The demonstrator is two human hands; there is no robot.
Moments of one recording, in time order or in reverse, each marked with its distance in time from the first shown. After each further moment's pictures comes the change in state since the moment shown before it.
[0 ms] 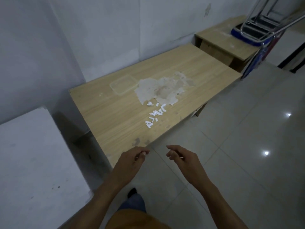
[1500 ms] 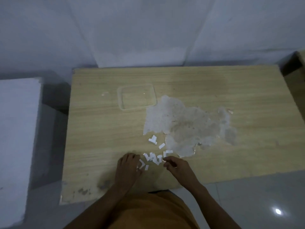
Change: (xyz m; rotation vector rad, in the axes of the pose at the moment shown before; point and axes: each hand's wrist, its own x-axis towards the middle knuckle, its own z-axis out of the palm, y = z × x) left_hand 0.280 -0.097 0.103 0.477 0.127 -0.610; right_hand 0.403 0.101 -0.054 -0.380 -0.710 0.032
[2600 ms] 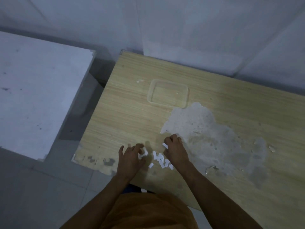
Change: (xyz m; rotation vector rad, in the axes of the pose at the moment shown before) left_hand -0.009 0.030 -0.009 -0.234 0.219 -0.472; right_hand 0.125 -0.012 0.018 -0.736 -0.139 -0.430
